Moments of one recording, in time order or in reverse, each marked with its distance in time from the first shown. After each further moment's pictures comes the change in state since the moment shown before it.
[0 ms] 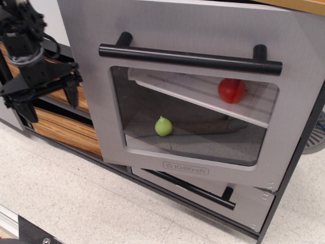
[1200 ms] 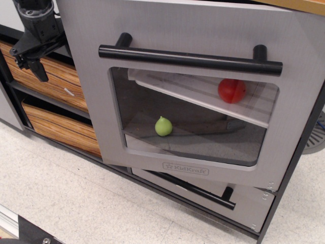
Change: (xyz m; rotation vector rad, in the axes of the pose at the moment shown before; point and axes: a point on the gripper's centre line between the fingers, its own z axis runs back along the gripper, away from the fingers) arm 0.044 -0.033 0.021 -0.004 -0.063 0.263
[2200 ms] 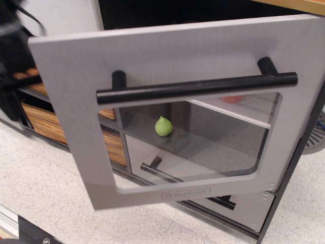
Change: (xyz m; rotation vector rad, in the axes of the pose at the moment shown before) arm -0.072 0.054 0.024 0.052 0.347 -0.478
